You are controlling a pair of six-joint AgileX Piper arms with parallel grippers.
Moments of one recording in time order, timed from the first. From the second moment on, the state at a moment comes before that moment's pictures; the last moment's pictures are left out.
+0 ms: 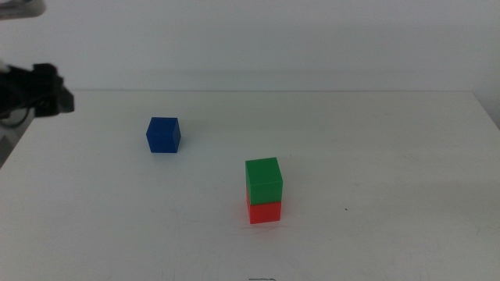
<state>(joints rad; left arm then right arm) 0.01 1.18 -1.09 -0.13 0.79 0.04 0.82 0.46 -0.79 -0.15 0.84 0.06</state>
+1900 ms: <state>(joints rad) -0.14 2.32 -2.00 -0.17 1.06 0.05 0.82 0.46 -0.79 -0.15 0.84 0.06</state>
